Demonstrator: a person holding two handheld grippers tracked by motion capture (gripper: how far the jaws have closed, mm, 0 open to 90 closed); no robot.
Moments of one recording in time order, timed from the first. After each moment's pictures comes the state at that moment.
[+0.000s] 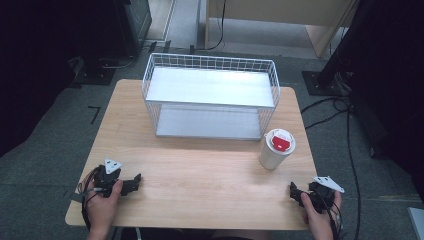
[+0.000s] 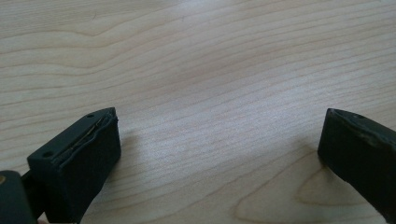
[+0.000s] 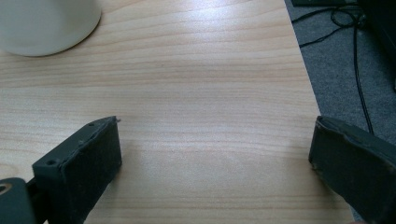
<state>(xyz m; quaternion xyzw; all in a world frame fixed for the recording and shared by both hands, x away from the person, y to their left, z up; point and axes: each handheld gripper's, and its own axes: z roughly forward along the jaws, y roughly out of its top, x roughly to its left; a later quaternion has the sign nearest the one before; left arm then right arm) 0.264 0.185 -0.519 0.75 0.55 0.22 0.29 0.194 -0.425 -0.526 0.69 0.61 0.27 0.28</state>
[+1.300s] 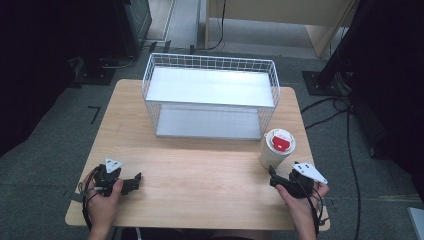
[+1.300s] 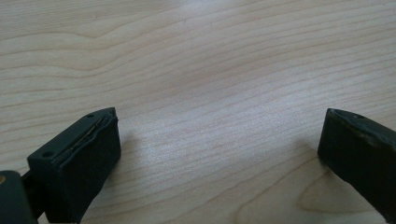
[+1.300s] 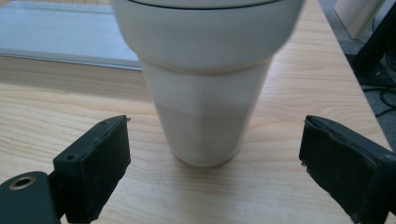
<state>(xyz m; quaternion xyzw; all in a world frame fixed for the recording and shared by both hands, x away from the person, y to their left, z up) 0.266 0.185 -0.519 0.75 0.55 0.22 0.29 0.215 -0.354 -0.474 0.59 0.64 0.38 0.31</state>
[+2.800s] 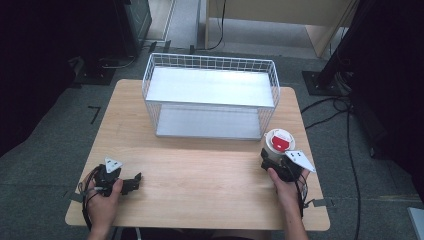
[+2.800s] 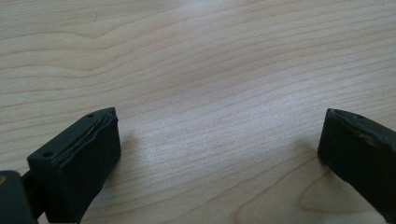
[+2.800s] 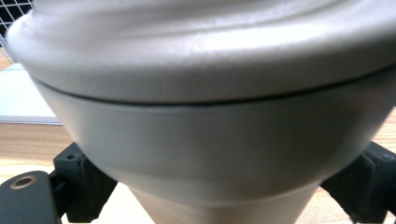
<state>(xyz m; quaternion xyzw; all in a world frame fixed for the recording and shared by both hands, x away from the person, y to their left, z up) 0.266 0.185 -0.519 0.75 0.55 0.22 0.29 0.265 -0.344 -0.498 0.59 0.57 0.46 0.34</state>
